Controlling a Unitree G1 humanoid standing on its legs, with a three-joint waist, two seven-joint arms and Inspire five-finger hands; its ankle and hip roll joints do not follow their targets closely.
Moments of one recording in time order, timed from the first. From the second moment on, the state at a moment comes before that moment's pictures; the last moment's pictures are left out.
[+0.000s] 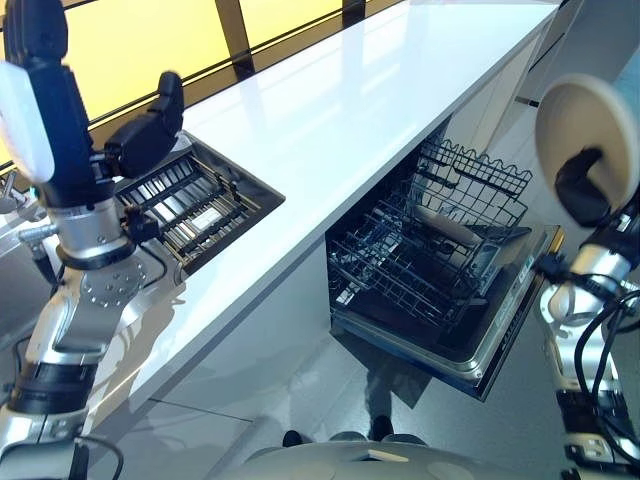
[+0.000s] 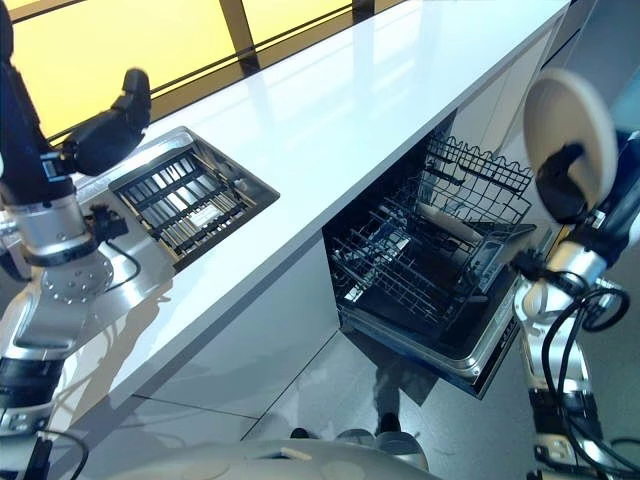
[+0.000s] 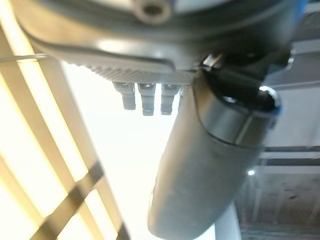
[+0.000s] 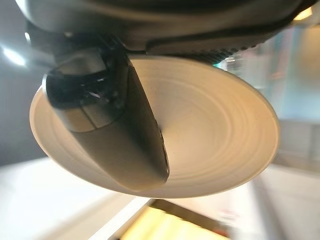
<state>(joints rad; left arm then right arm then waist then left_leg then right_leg) -0.13 0.73 0.11 -0.21 0.37 -0.35 0.76 0.00 -0.51 -0.18 0.03 0.08 -0.20 -0.65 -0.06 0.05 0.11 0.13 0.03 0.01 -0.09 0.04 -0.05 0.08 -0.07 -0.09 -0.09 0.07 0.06</state>
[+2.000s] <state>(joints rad) -0.06 0.64 0.08 -0.09 0.24 -0.26 0.63 -0.11 -0.45 -0.02 0.02 -0.03 -0.47 -0.76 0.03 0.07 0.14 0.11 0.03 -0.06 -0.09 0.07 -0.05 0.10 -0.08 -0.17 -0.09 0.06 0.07</state>
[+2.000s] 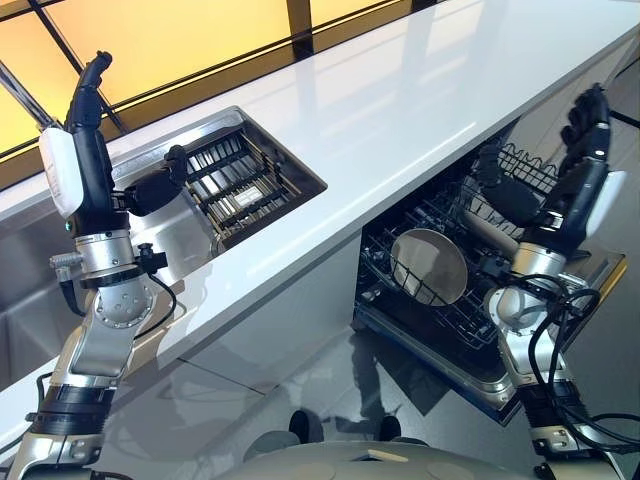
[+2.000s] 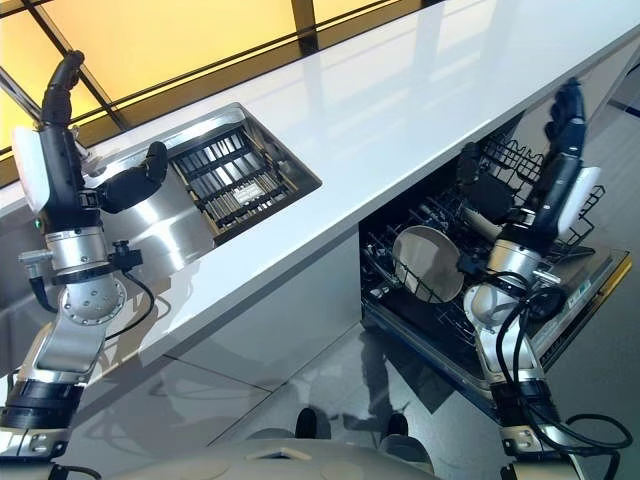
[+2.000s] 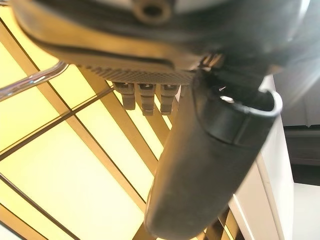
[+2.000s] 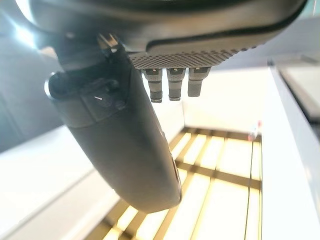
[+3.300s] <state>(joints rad) 0.00 0.66 0.09 0.02 0.18 -0.26 0.61 -0.14 -0.43 -0.12 0.67 0.61 -0.15 -0.55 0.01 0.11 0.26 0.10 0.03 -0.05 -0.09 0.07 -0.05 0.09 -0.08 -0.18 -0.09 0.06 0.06</state>
